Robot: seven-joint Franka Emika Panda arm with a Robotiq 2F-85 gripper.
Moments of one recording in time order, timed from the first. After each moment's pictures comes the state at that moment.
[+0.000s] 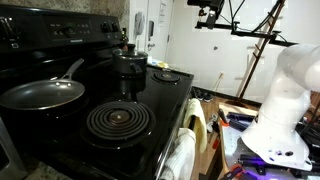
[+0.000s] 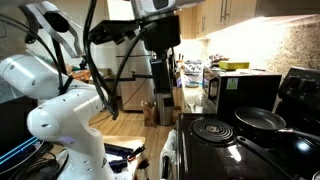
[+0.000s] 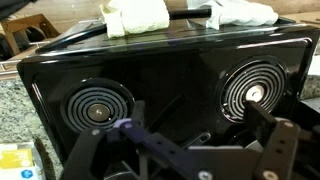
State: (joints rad) arm -0.08 -0.88 -0.20 -2.50 0.02 1.74 -0.09
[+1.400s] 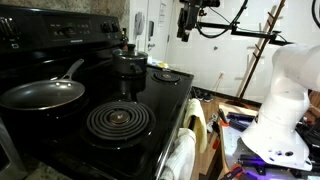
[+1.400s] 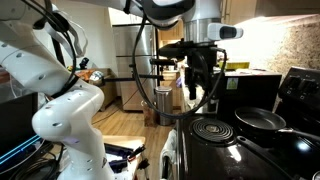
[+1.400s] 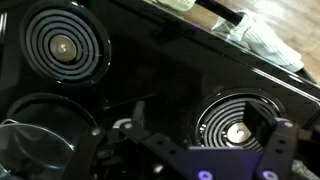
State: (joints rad) arm 0.11 -0.57 -0.11 -2.43 -0.07 1.92 -0.34
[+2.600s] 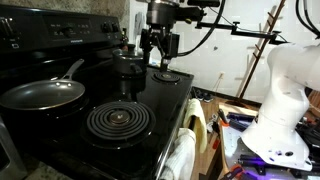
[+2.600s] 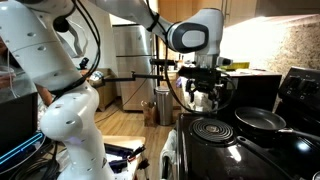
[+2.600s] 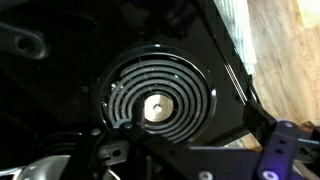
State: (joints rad) arm 0.33 -0.28 -0.02 -2.38 0.10 2.14 -0.71
